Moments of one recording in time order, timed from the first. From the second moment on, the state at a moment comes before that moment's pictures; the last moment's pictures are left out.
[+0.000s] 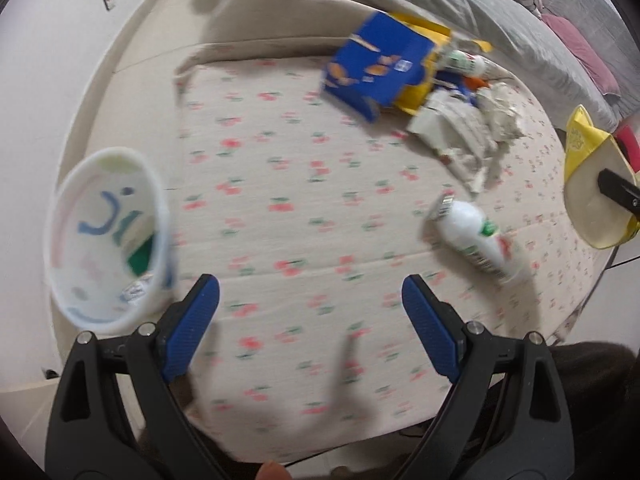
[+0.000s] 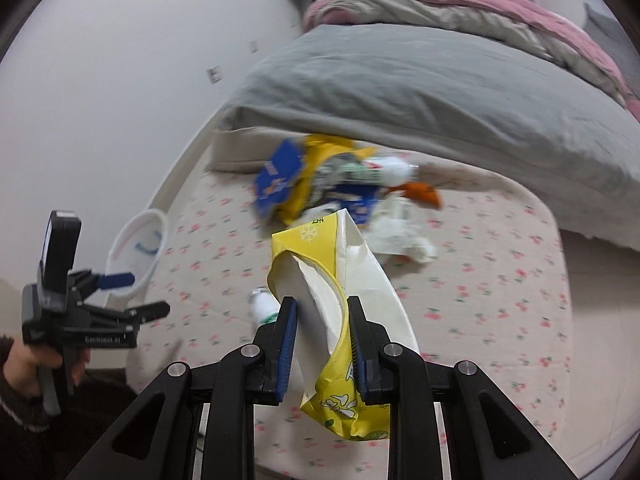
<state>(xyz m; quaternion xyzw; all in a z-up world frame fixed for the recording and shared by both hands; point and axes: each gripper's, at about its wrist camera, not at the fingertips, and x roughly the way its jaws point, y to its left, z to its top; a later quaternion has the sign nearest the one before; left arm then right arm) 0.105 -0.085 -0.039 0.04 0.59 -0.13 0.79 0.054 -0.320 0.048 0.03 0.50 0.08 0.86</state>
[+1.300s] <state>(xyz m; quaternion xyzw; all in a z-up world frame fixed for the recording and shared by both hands) 0.109 -0.152 -0.056 -0.06 0.60 -0.20 0.78 0.078 -0.371 0.009 0.08 0.54 0.02 0.84</state>
